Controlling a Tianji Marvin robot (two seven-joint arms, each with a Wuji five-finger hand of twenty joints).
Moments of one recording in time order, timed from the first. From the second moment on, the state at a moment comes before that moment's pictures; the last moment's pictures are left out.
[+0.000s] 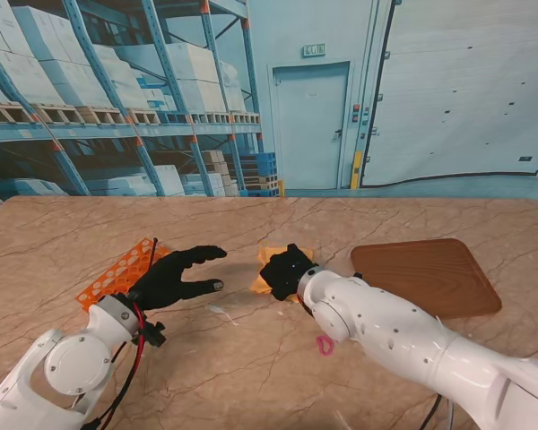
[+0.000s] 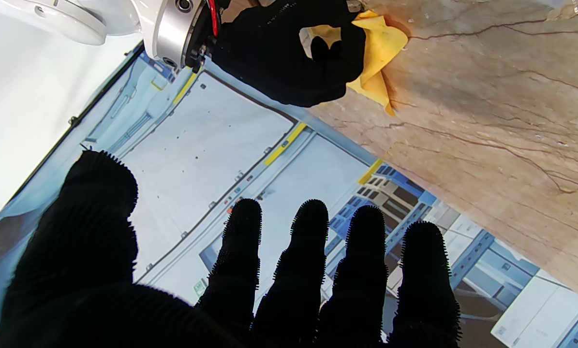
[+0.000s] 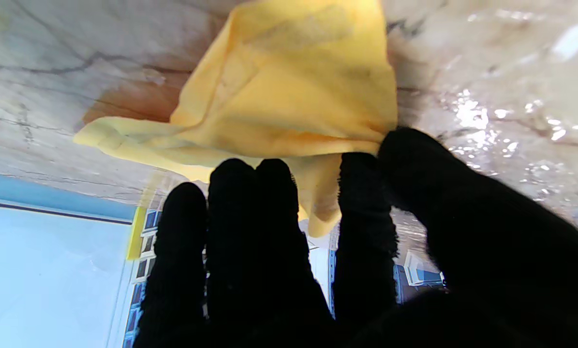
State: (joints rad) left arm 1.68 -1.09 -1.34 -1.73 0.37 -0.26 -0.12; right arm -0.88 -1.19 0.32 -1.02 -0.81 0.07 -0.12; left_hand 0.63 -0.33 0.18 -0.03 0.46 0.09 0.32 0.45 0.61 0.25 0.13 0.42 0.41 0.32 0.29 0.48 0.07 0.35 0.64 0.52; right_hand 0.55 -0.62 1.03 -0.08 0.78 -0.19 1.14 0.50 0.68 0.22 1.15 0.59 0.67 0.14 1.26 0.84 0.23 0.17 1.35 0.66
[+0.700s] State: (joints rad) left arm 1.68 -1.09 -1.35 -1.73 0.37 -0.27 -0.12; right arm -0.95 -1.17 0.44 -1.13 -0.73 0.01 -0.04; left_hand 0.63 -0.33 0.18 -0.03 0.46 0.09 0.32 0.45 0.63 0.25 0.13 0.42 0.41 0.32 0.29 0.48 0.07 0.36 0.64 0.52; right_hand 0.56 -0.61 0.98 -0.08 0.76 -0.28 1.05 0.51 0.61 0.23 1.14 0.60 0.59 0.13 1.23 0.86 0.18 0.16 1.35 0.66
